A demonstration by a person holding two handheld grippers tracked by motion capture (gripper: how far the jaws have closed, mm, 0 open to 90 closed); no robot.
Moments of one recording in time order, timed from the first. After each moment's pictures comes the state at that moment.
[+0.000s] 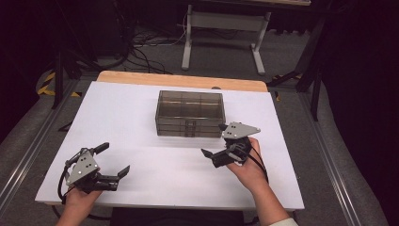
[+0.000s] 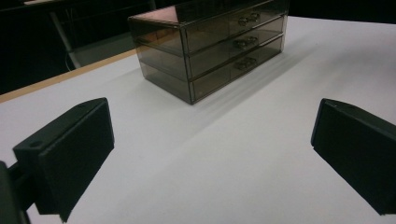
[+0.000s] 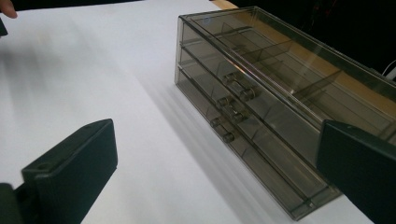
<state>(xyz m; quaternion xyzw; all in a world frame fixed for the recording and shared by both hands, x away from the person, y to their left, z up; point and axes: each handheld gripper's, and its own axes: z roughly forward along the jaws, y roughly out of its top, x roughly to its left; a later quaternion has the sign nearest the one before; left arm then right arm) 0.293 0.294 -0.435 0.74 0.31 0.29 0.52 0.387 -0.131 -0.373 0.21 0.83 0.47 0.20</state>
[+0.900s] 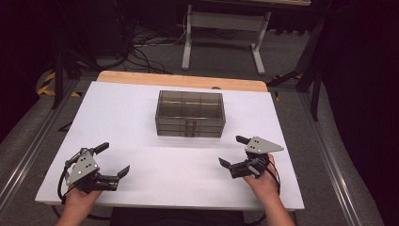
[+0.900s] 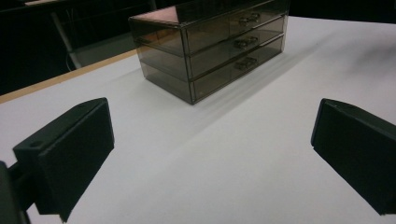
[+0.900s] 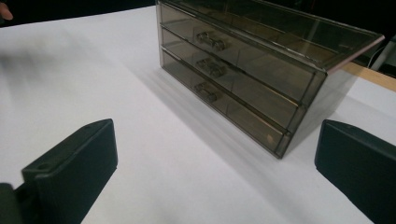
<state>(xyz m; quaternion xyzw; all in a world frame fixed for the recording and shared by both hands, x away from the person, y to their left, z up) 0.293 0.294 -0.435 0.74 0.31 0.29 0.52 0.369 -0.187 -0.413 0.25 0.80 0.51 0.20</state>
